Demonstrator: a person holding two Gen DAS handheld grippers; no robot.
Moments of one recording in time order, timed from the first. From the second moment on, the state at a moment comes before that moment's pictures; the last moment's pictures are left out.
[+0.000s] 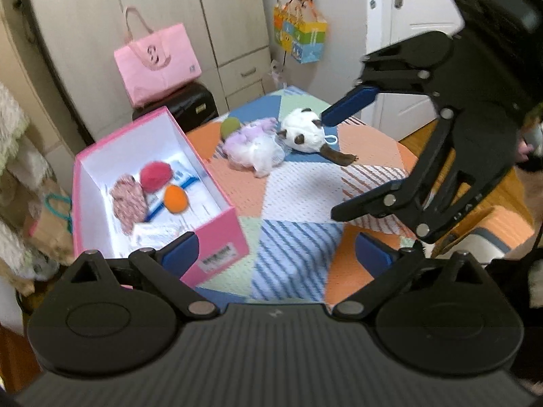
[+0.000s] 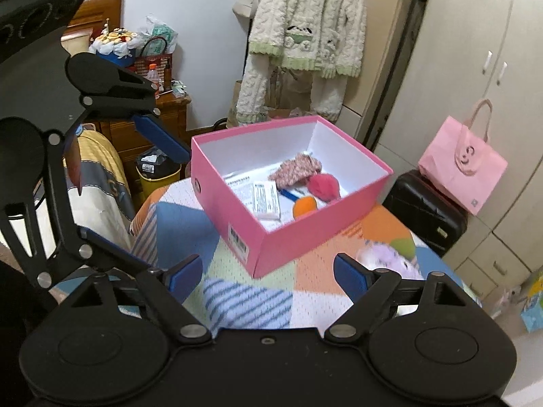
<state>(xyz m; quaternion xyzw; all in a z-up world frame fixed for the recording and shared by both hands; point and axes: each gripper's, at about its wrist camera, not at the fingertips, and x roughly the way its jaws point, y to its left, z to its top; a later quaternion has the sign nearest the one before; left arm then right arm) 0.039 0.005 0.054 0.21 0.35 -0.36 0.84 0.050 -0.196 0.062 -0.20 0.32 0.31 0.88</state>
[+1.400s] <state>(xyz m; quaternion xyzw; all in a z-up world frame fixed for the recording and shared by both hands) 0.172 -0.139 -0.041 0.00 0.38 -0.42 0.83 0.137 -0.363 -0.086 -0.04 0.25 0.19 0.95</state>
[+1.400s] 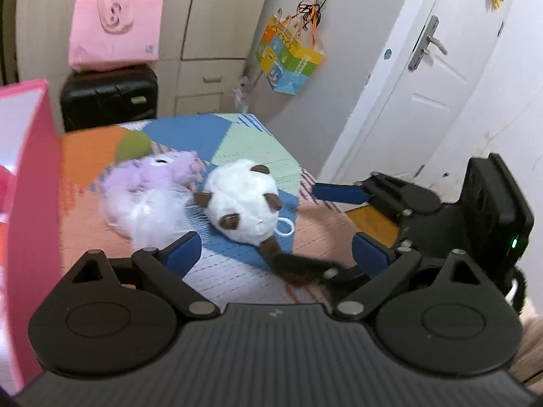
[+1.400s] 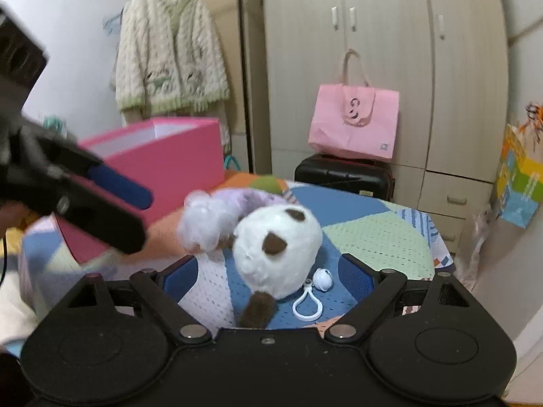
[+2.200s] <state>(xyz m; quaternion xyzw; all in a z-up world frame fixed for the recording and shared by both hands) 0.213 -0.180 -0.094 -0.03 0.36 -0.34 0.87 0.190 -0.354 -0.106 -0.05 0.30 0.20 0.93</state>
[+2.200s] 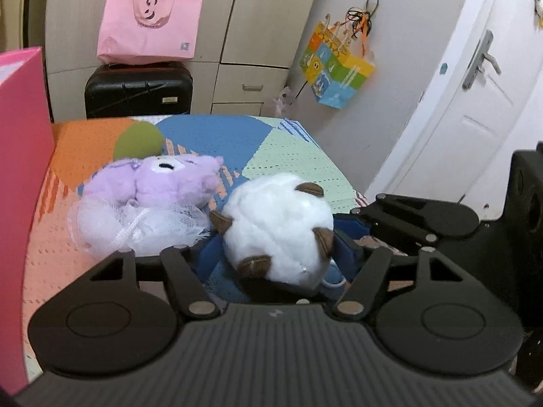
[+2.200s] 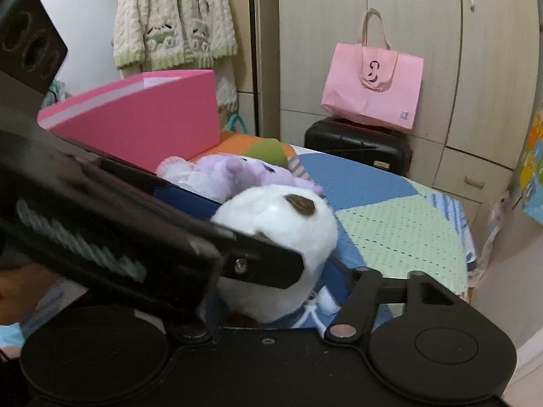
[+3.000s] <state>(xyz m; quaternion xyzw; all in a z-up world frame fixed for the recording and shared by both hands) 0.151 -0.158 -0.069 -0.01 0.37 -0.37 0.85 0.117 -0.339 -0.087 0.02 0.28 0.17 0.94</state>
